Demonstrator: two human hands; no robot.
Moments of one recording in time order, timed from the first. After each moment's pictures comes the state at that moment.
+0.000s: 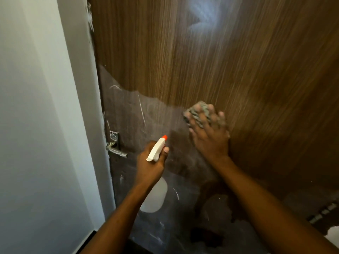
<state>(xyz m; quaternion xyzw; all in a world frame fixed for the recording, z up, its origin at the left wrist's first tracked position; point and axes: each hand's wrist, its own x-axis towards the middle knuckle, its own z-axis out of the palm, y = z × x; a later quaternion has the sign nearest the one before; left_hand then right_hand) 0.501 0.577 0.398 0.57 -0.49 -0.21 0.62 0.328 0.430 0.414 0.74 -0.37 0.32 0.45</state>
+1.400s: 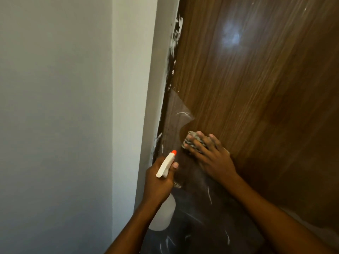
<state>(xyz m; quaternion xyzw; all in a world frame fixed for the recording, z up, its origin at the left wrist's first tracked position) 0.694 0.557 0.392 0.59 -0.37 -0.31 0.65 0.528 0.389 0.399 0.84 -0.23 0.19 0.46</state>
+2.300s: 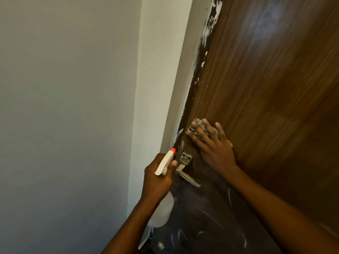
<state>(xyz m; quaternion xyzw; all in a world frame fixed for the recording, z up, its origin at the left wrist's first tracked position) 0.756 0.566 0.372 0.60 -0.38 -0.26 0.66 0.611 0.383 0.403 0.84 -0.26 0.14 0.45</state>
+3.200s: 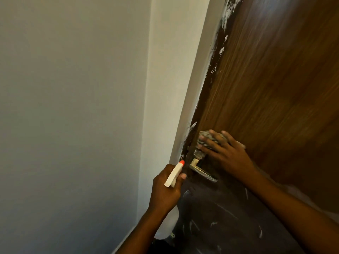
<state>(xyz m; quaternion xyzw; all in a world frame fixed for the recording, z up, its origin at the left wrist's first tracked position) 0.780 0.577 0.320 0.64 -0.41 -0.28 0.58 0.603 0.390 0.376 0.87 -0.19 0.03 0.45</state>
